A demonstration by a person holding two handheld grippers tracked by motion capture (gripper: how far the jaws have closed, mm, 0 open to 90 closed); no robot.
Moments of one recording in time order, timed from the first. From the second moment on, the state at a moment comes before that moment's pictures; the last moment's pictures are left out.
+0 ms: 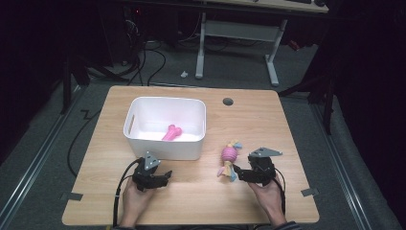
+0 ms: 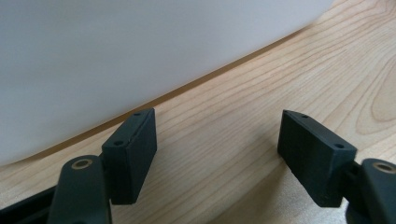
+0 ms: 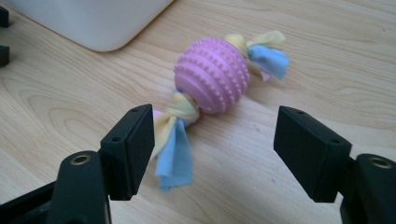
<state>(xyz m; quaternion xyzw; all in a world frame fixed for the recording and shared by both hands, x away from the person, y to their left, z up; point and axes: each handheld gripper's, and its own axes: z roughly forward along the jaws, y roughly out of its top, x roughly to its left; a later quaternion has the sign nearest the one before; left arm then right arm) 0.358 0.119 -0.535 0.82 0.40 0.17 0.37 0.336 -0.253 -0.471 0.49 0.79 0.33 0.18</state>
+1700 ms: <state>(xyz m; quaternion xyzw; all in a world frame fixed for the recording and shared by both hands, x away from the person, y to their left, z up) 0.358 0.119 -0.535 0.82 0.40 0.17 0.37 0.397 -0.220 -0.490 0.50 0.81 0.26 0.14</state>
